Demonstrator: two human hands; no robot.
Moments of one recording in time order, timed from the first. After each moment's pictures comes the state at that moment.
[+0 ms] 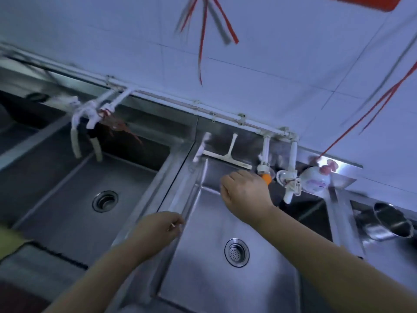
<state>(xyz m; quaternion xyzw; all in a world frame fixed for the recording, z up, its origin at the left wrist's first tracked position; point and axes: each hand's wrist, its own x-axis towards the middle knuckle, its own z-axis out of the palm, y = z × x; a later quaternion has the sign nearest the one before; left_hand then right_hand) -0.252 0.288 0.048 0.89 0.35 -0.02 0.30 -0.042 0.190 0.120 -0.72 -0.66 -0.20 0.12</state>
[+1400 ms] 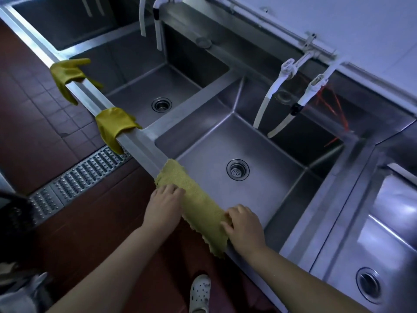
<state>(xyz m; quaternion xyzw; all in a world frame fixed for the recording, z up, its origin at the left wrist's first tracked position) -0.667 0.493 -0.071 0.81 0.57 0.03 0.13 -0.456 0.416 -0.081 -0.71 -0.67 0.21 0.07</state>
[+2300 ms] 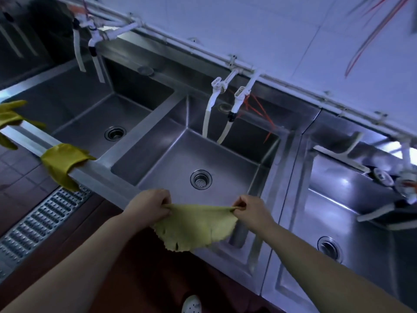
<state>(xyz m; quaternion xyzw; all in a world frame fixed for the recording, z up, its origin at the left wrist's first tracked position) -0.622 0.531 -0.017 0.88 0.42 -0.03 0.24 -0.370 0.389 -0.007 -0.82 -0.46 0.30 0.17</state>
